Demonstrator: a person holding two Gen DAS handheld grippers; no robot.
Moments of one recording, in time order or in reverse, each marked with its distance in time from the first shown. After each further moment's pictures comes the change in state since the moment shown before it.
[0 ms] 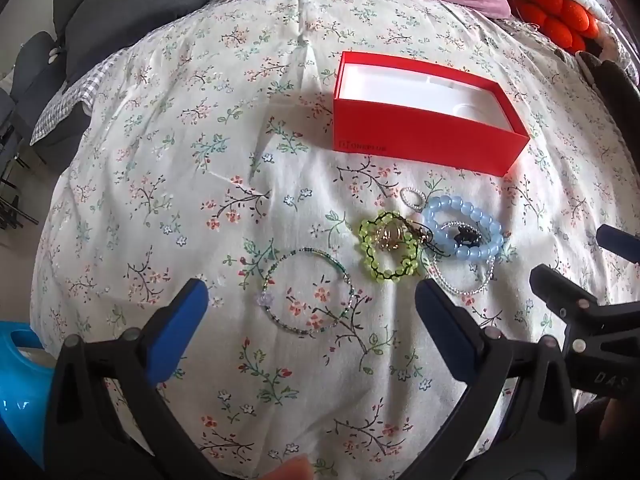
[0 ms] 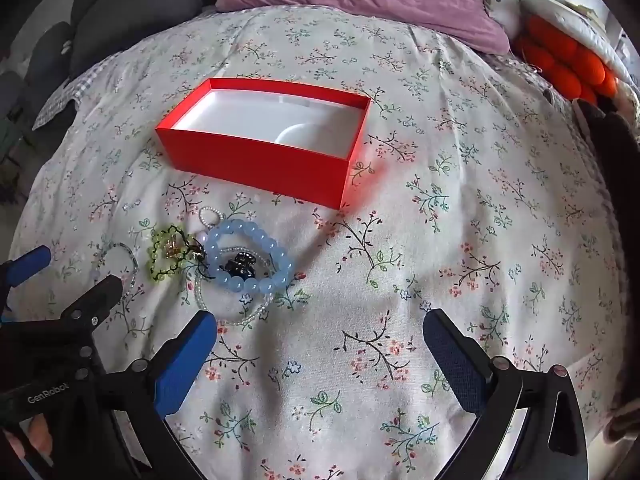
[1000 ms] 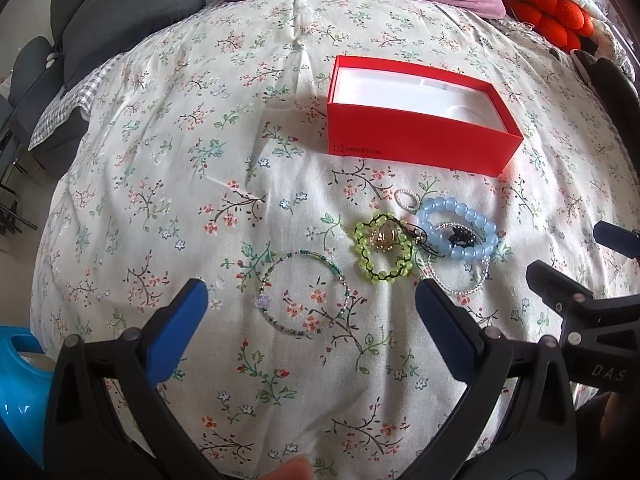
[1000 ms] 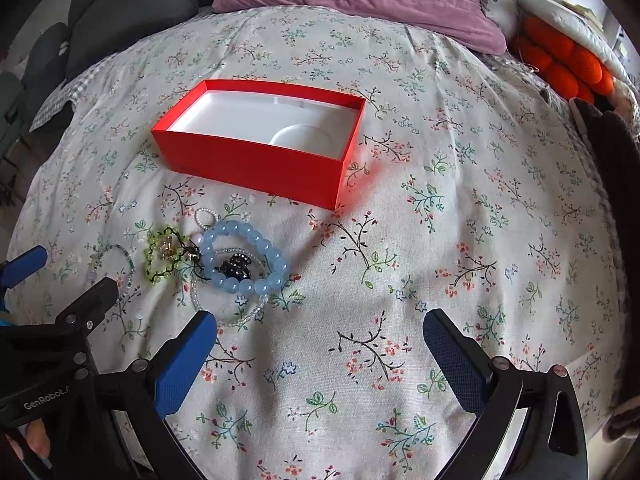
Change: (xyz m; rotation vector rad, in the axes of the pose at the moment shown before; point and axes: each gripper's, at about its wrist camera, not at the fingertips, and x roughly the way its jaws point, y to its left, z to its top) left arm -0.004 -0.003 0.003 0.011 -0.008 -0.009; right arm -0.001 0.001 0.000 0.005 -0.012 -0.007
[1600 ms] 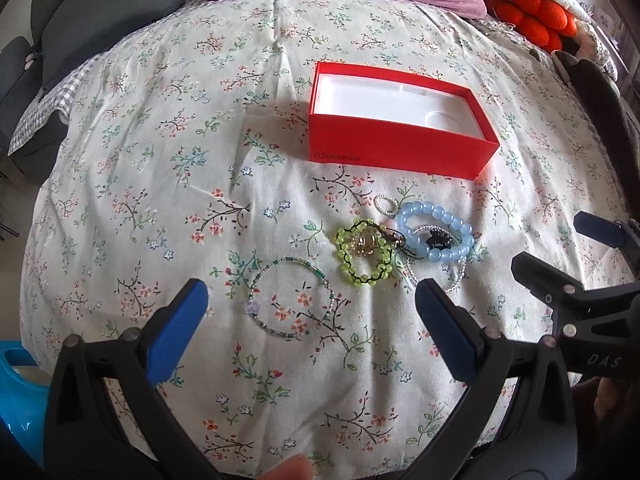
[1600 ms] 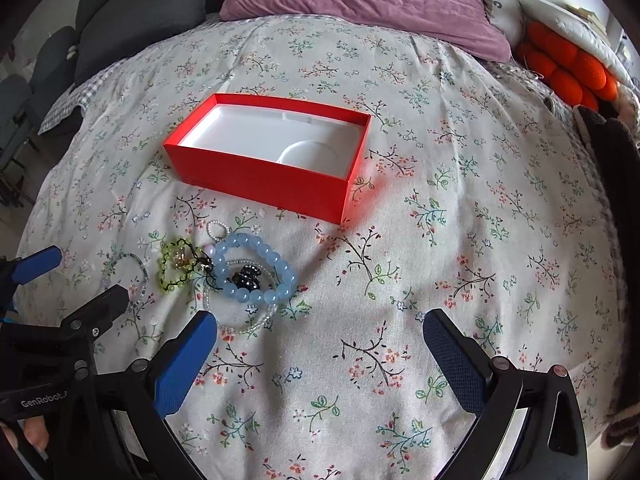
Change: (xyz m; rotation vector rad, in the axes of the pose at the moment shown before) left arm -0.009 0.009 0.008 0.020 0.023 -0.107; right arm -0.011 -0.001 0.008 -0.006 0.028 0.036
